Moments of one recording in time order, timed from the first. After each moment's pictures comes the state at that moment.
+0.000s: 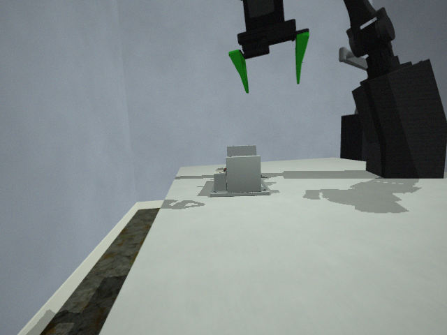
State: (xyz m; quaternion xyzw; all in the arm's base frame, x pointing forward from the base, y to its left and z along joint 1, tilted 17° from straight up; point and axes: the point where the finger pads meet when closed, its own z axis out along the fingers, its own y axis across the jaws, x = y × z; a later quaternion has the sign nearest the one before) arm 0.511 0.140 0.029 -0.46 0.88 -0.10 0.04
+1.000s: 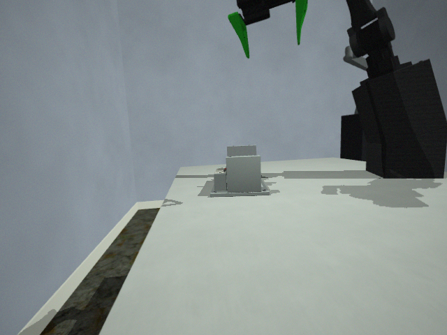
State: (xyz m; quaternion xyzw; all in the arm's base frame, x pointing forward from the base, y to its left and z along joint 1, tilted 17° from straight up) arm 0.489 0.145 0.097 -0.43 0.90 -0.09 0.03
